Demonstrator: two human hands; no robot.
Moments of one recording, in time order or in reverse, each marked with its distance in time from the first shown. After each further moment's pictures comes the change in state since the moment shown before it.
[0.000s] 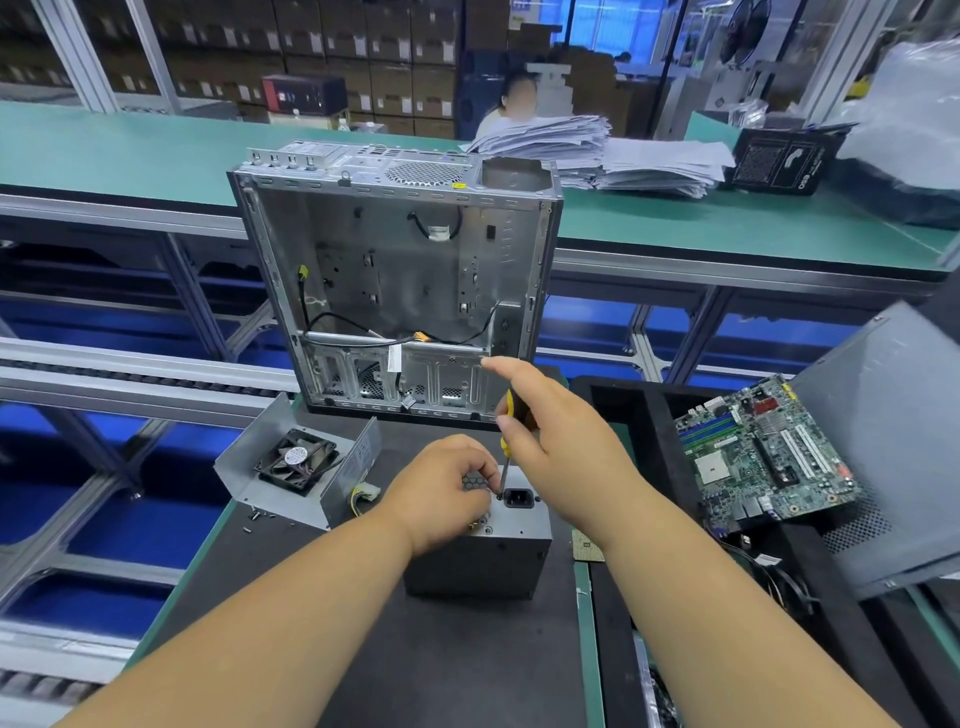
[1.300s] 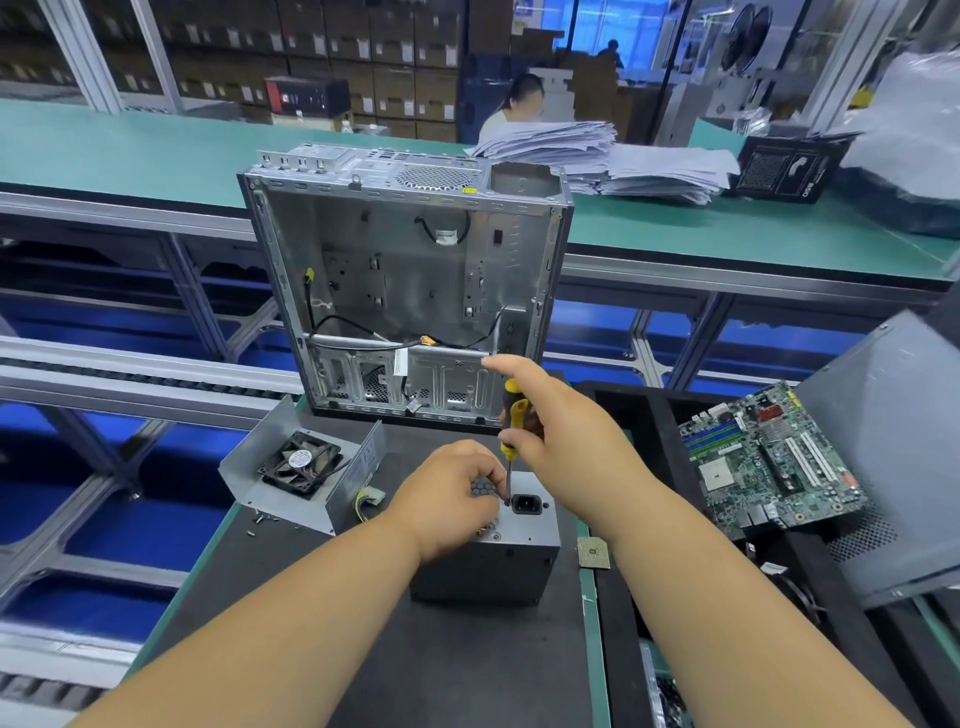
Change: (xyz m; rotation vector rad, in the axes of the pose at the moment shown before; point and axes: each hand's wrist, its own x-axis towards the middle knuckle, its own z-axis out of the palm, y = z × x) left_hand 0.002 -0.003 0.000 0.028 0.006 0.016; right_hand 0.010 -0.004 -0.002 -0.088 -0.042 0.000
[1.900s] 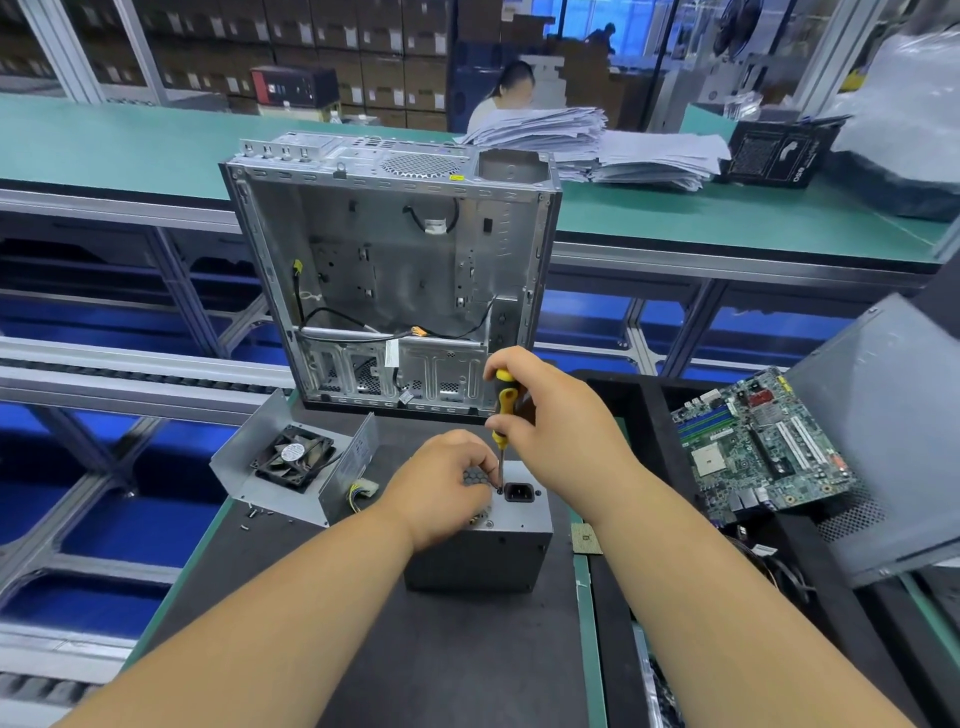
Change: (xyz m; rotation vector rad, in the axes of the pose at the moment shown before) left_hand -0.001 0.003 -0.001 0.007 -0.014 -0.006; right_hand 0.000 -0.002 0.002 0.061 0.095 0.009
